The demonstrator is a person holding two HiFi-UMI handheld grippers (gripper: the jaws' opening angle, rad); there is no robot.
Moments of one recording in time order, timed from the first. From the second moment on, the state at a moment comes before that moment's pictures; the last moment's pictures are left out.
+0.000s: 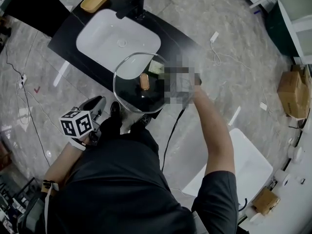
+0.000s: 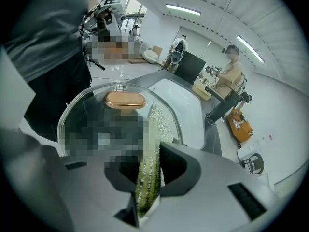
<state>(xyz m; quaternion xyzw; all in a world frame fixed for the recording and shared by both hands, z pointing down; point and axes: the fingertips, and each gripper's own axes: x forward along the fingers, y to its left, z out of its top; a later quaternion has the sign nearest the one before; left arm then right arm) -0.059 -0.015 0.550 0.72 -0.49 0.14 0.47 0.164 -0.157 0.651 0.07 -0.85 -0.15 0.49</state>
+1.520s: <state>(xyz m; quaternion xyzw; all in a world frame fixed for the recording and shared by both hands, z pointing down) -0.022 -0.044 0.540 0.76 -0.43 0.13 0.47 0.185 -0.088 0.583 0.32 -0.87 -0.05 0.39</state>
